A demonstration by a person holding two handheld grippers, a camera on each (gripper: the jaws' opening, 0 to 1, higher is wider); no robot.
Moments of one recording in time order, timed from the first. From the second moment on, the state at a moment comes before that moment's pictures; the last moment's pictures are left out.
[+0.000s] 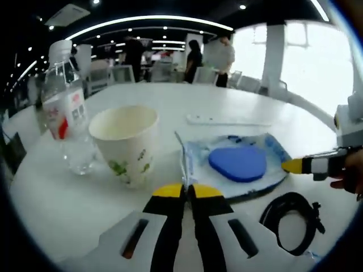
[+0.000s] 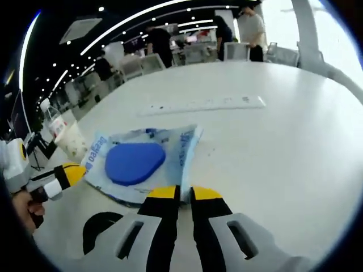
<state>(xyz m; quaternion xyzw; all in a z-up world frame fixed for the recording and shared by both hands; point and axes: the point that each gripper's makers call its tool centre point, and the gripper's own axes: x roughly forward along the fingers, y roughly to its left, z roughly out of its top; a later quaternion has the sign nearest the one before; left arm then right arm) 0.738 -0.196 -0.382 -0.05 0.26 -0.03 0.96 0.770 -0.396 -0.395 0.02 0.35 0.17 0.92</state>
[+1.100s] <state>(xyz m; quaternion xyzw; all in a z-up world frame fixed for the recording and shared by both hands) 0.686 -0.208 -0.297 0.01 0.21 -0.09 0.97 0.707 -0.380 -0.347 0.00 0.33 0.27 0.91</state>
